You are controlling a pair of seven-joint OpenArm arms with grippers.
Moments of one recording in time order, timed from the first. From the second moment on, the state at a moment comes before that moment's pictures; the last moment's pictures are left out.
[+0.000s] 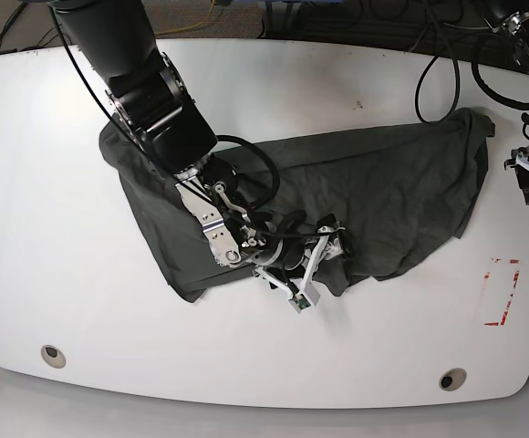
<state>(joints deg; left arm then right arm) 9.4 -17.3 -41.8 109.4 -12.9 -23.6 51.1 31.8 -0.2 -33.8 56.2 36.6 14.0 -36.6</state>
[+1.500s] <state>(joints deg) 9.5 -15.7 -41.8 109.3 -12.8 -23.6 51.1 36.7 -4.4 -33.8 35.1 36.8 12.0 -23.4</state>
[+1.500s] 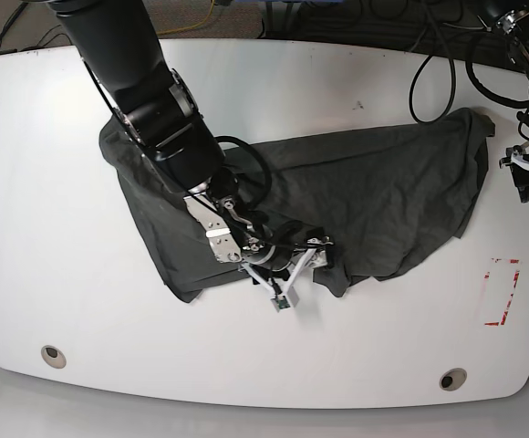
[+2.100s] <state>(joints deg) 9.5 -15.7 -41.8 109.3 -12.8 -23.6 51.1 36.7 -7.1 -34.2 35.4 36.8 12.3 -24.9</state>
